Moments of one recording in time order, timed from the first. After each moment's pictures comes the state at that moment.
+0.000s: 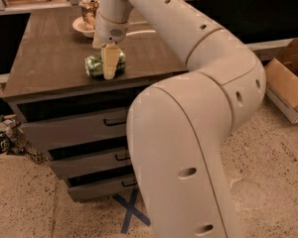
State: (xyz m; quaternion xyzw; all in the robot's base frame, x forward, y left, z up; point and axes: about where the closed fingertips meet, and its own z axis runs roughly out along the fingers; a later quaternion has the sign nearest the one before) arm 0.705 0.125 0.858 -0.82 0.54 0.08 0.17
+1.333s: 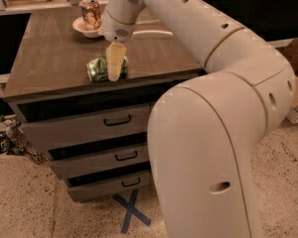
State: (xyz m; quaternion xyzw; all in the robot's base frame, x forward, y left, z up) arm 0.706 0.117 0.868 -0.79 0.57 0.07 0.21
